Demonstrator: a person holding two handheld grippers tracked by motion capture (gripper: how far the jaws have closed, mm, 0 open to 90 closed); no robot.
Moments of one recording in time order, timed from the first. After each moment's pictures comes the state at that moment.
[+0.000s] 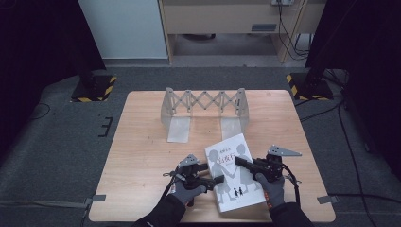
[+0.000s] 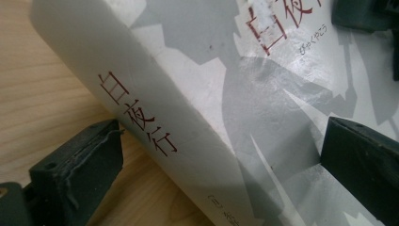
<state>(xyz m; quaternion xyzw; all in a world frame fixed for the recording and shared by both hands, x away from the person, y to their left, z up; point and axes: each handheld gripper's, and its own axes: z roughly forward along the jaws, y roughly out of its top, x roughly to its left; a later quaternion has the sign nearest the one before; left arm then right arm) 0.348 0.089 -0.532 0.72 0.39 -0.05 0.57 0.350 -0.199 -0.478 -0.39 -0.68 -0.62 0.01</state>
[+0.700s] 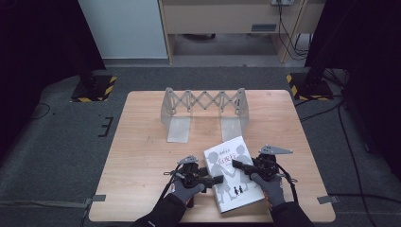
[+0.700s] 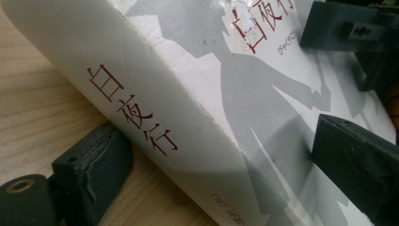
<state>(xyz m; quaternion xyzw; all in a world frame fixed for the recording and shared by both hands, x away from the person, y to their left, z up) 0.356 0.091 -0.549 0.72 0.43 -0.10 0.54 0.363 -0.189 -0.497 -0.41 -0.74 -0.54 -0.03</state>
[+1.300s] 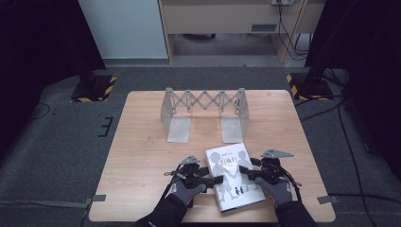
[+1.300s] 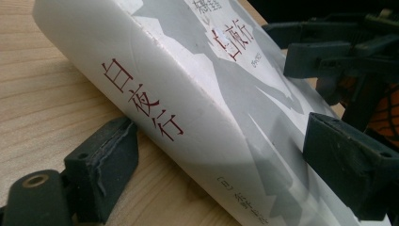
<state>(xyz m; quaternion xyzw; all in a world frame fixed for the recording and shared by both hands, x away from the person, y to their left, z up) 0.353 0.089 -0.546 0.73 0.43 -0.07 0.53 0.358 -0.208 -0.512 -0.45 -0.76 -0.46 -0.08</state>
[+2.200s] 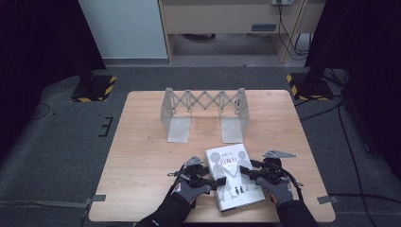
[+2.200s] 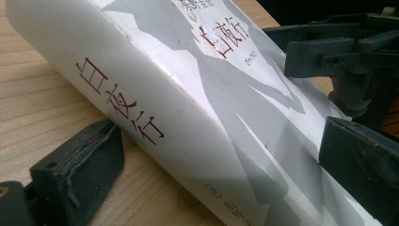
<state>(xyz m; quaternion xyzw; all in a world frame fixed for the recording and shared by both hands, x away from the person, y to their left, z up) 0.350 0.079 -0.544 0.74 0.43 -0.05 0.52 0.359 -0.211 -0.516 -0.46 -0.75 -0.47 -0.05</state>
